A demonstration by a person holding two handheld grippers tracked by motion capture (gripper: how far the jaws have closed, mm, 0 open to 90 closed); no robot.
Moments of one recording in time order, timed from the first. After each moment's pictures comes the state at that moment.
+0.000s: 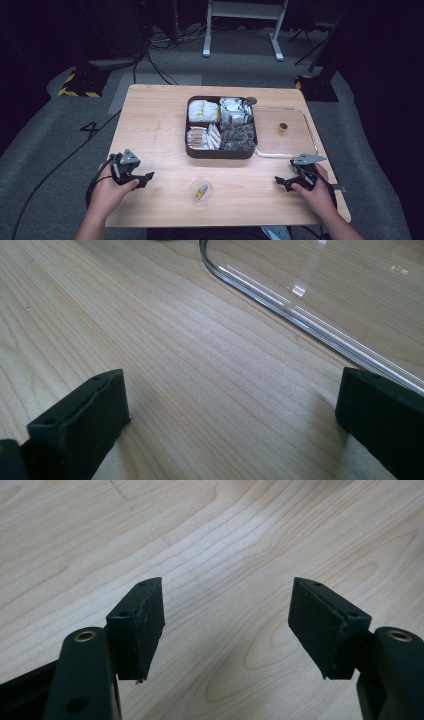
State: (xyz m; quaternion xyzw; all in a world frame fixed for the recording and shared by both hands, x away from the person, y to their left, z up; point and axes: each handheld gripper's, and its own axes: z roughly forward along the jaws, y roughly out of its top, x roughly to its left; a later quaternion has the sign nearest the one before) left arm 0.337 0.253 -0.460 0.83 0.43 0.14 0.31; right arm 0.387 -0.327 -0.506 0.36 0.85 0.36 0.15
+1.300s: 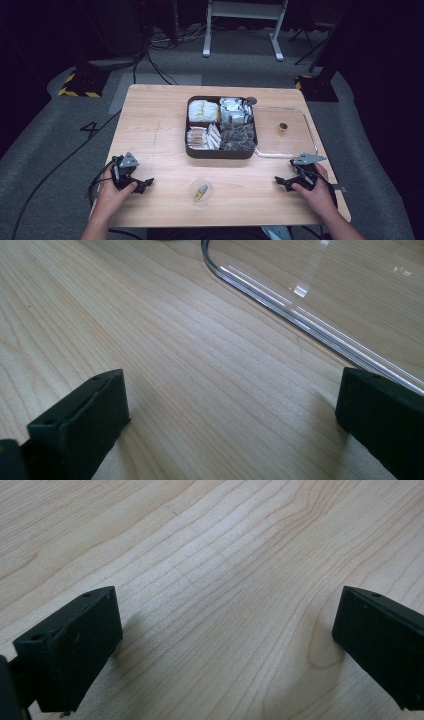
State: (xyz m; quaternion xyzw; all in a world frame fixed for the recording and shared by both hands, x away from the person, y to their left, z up) left arm 0.355 0.271 -0.506 0.85 0.38 0.13 0.33; right arm 0.387 -0.328 -0.506 0.35 0.85 0.36 0.15
